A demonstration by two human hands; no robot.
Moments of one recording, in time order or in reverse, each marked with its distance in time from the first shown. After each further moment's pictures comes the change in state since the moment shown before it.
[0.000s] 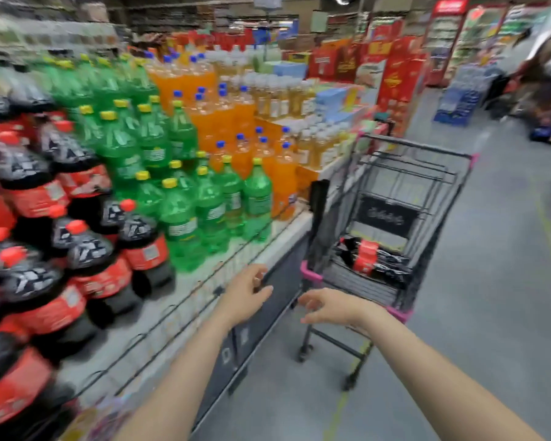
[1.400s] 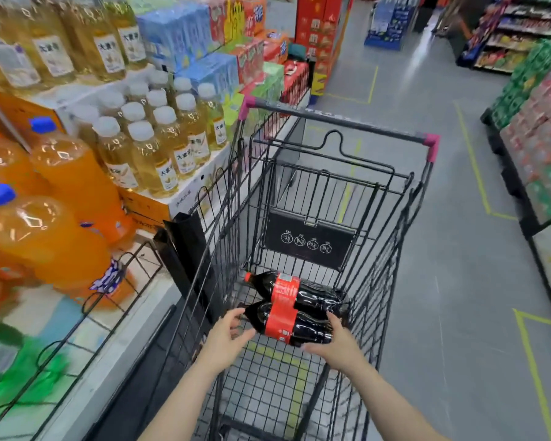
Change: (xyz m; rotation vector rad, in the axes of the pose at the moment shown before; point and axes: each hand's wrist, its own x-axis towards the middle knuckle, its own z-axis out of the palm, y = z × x) left_hand 0.484 0.013 0.331 -0.175 -0.418 -0.358; right_hand 0.258 0.440 -0.224 0.683 0.325 0.623
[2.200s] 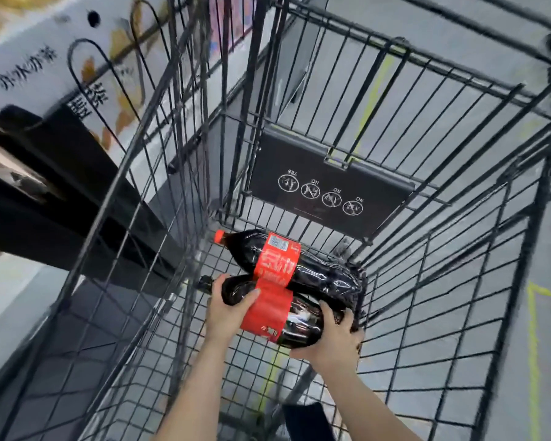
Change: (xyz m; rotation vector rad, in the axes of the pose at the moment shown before) left_hand 0.215 -0.114 0.128 -0.397 0.191 -0.360; right_hand 0.201 0.085 0.061 -0.520 0.114 0.247
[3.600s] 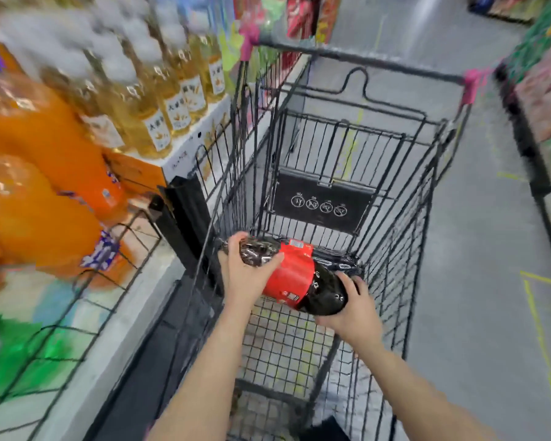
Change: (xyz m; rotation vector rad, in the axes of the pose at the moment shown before) left_hand -0.197 0.135 -0.100 0.086 0.190 0.489; right_hand -0.164 -0.001 -0.068 0.272 0.293 -0.325
